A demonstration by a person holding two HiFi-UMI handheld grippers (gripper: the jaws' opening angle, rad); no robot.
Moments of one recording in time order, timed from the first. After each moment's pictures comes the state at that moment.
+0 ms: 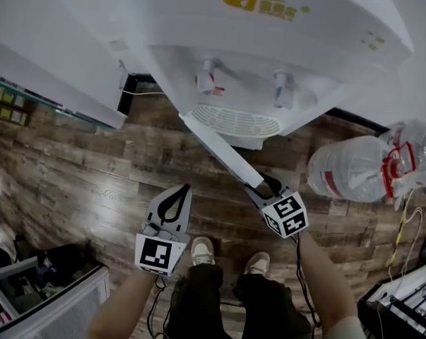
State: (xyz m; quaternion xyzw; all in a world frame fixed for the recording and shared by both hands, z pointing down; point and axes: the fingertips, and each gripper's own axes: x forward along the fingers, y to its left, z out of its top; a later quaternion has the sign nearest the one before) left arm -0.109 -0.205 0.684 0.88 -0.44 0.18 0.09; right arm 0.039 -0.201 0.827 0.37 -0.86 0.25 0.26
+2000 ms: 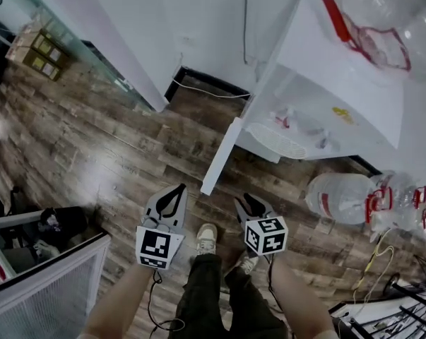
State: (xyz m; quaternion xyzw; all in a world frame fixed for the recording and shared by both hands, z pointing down) left arm -0.261 -0.172 0.563 0.81 -0.53 0.22 0.14; right arm -0.111 -0.153 0.685 0.38 -0.82 0.36 0.25
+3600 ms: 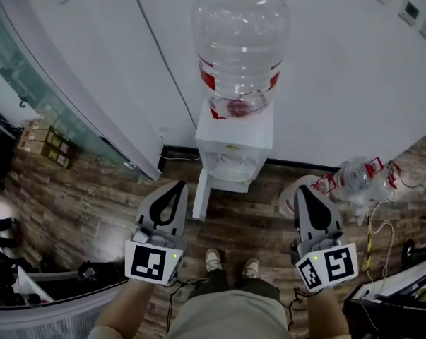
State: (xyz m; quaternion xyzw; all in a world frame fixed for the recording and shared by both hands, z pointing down) left arm -0.122 -0.125 0.047 0.88 -0.46 0.07 -0.05; right arm 0.093 -0.083 0.048 0.59 -0.81 0.04 0.02
